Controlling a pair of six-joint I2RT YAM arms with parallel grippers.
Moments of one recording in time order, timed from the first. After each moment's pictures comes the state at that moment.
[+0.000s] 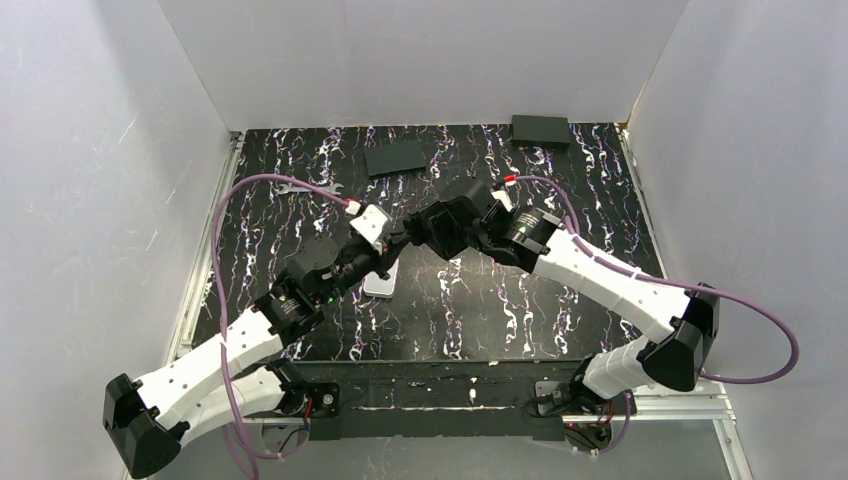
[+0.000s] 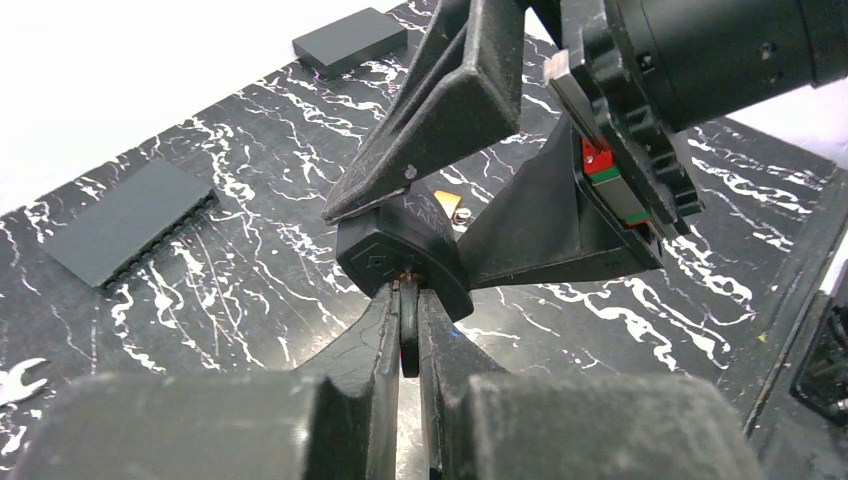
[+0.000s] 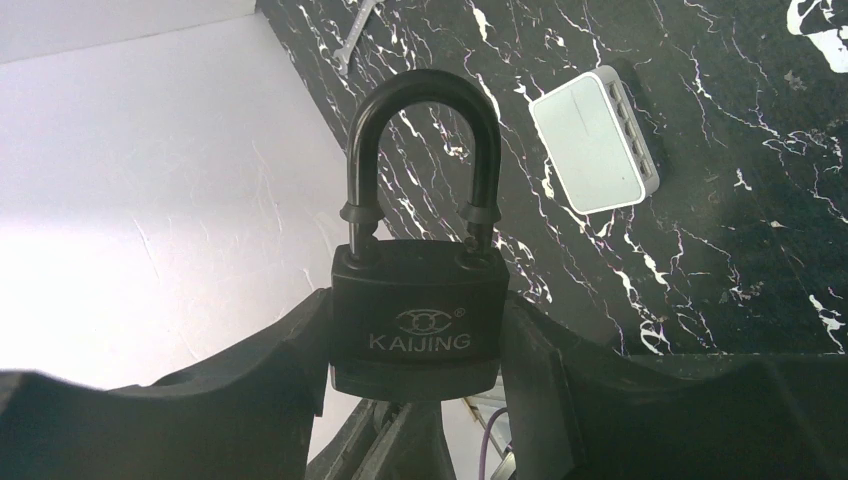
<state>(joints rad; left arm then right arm) -0.81 0.87 0.69 0.11 -0.01 0.01 0.98 1.42 1.40 -0.69 0.30 1.72</state>
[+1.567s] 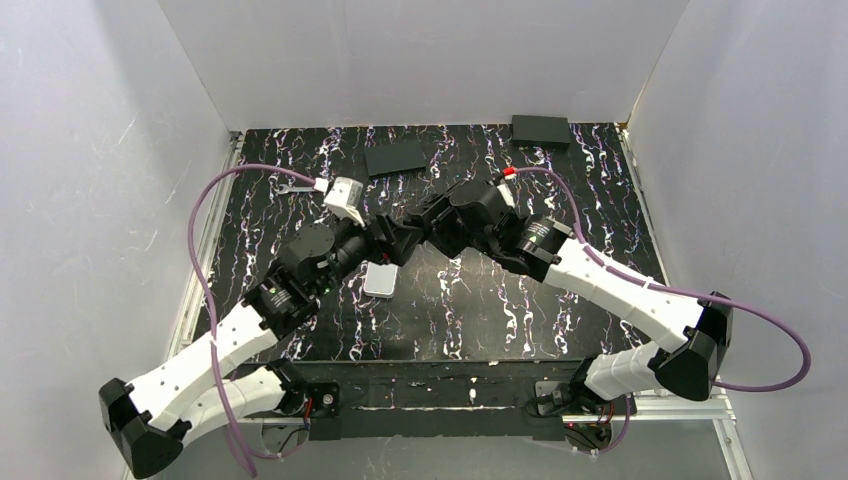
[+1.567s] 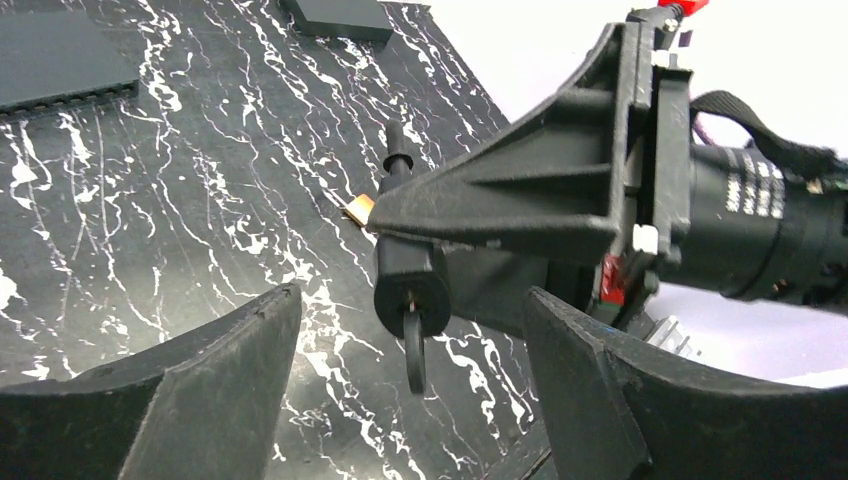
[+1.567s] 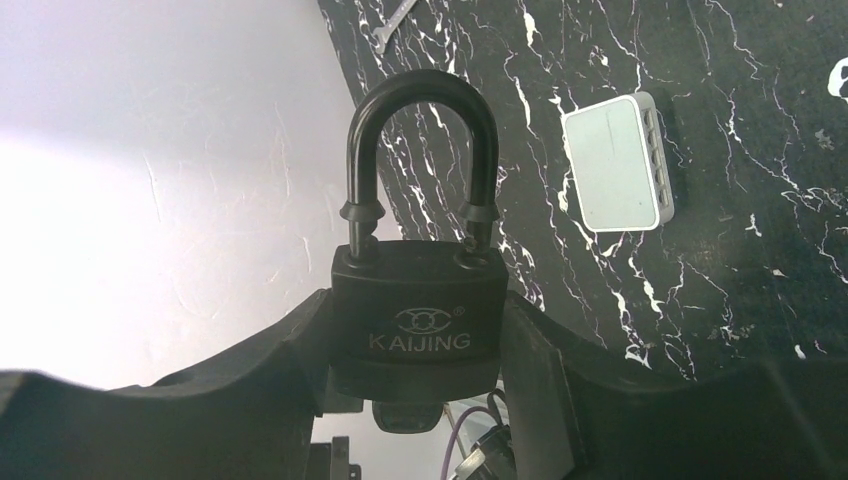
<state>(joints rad) -0.80 0.86 0.82 -0.07 -0.12 -0.48 0.99 1.35 1.33 -0.55 0.30 1.56</state>
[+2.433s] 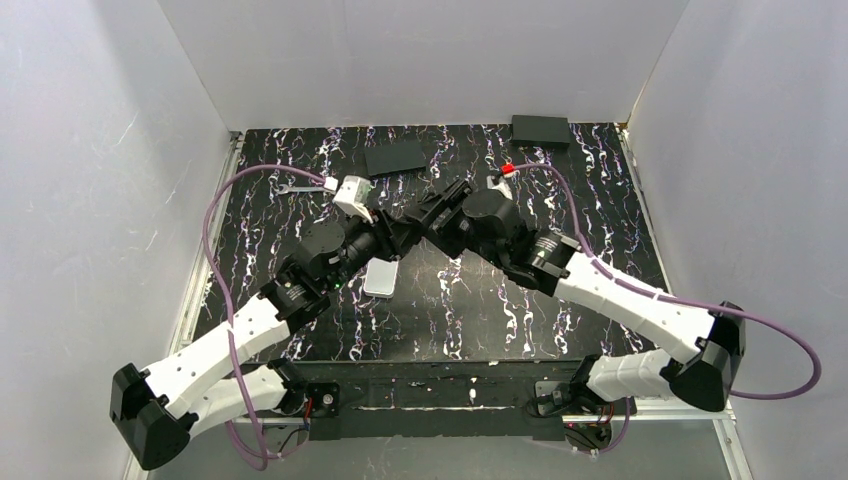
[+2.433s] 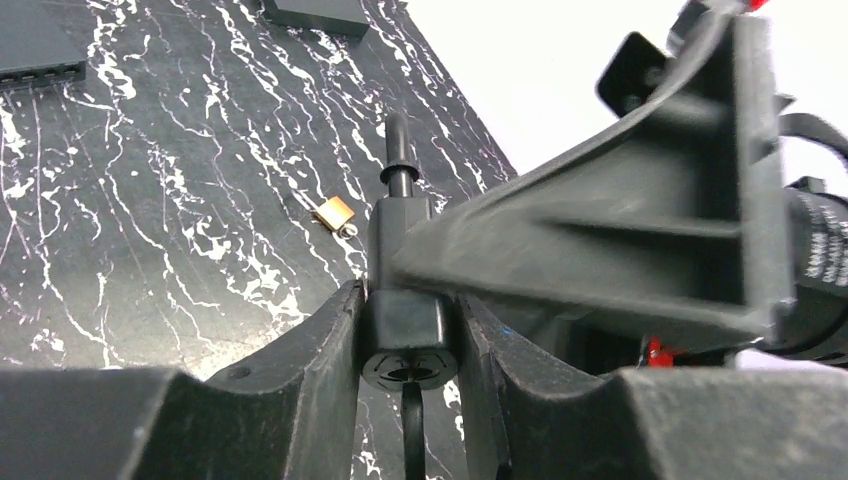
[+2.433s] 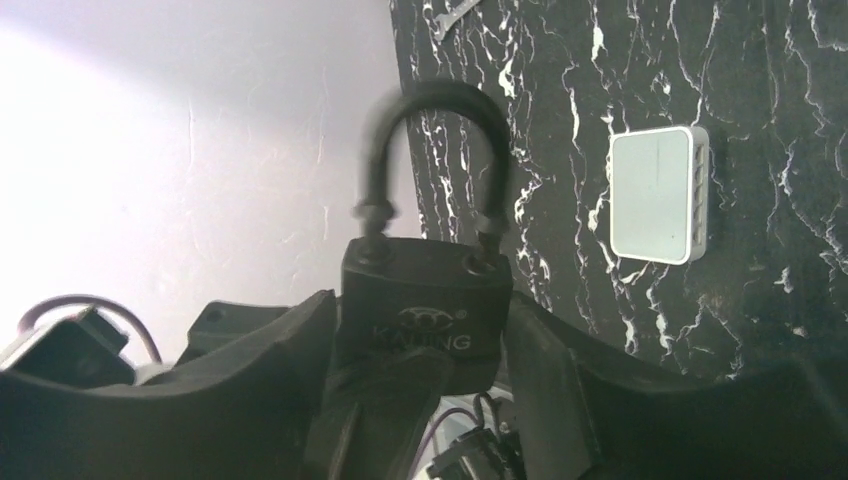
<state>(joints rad) -0.78 0.97 0.79 0.08 -0.08 -0.56 0.99 1.29 1.22 -0.36 0.28 1.43</state>
